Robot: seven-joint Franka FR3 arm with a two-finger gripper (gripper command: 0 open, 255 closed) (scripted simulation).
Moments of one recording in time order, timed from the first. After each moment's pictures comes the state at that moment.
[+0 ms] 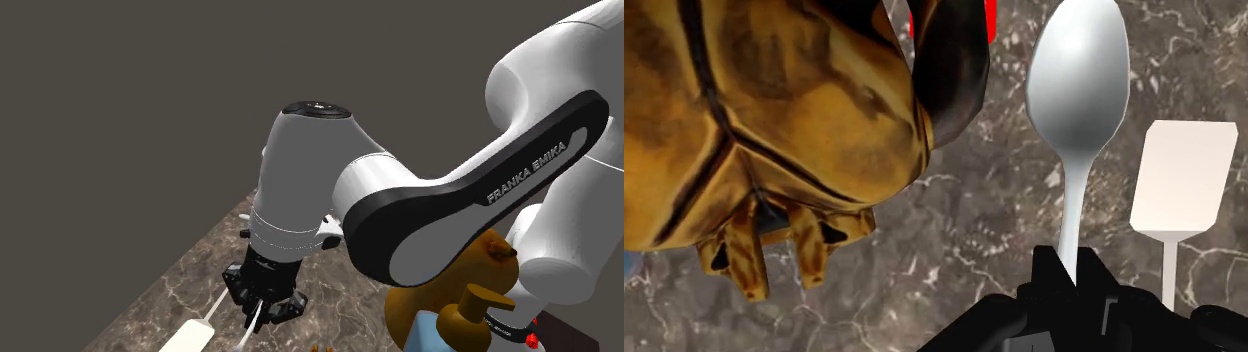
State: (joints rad) arm 0.12 -0.04 0.87 -2.21 0.11 2.38 2.04
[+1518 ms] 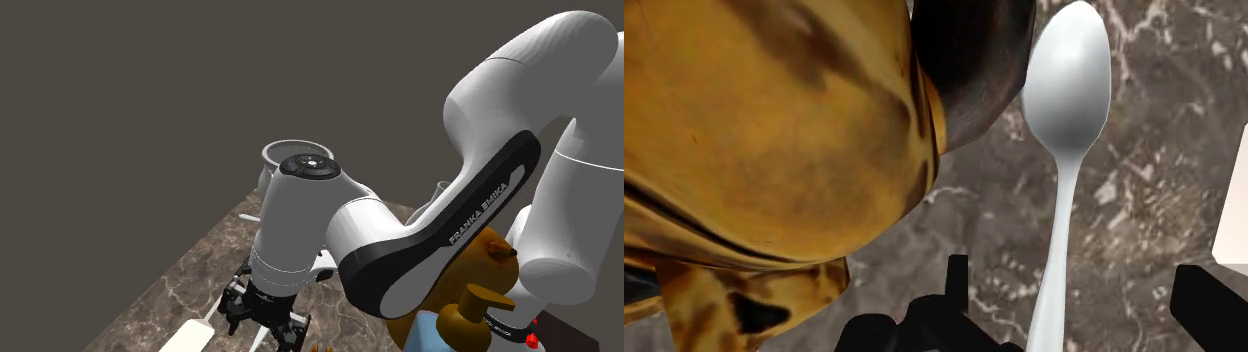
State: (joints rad) arm 0.14 0.11 0.86 -2.28 -0.06 2.55 2.15
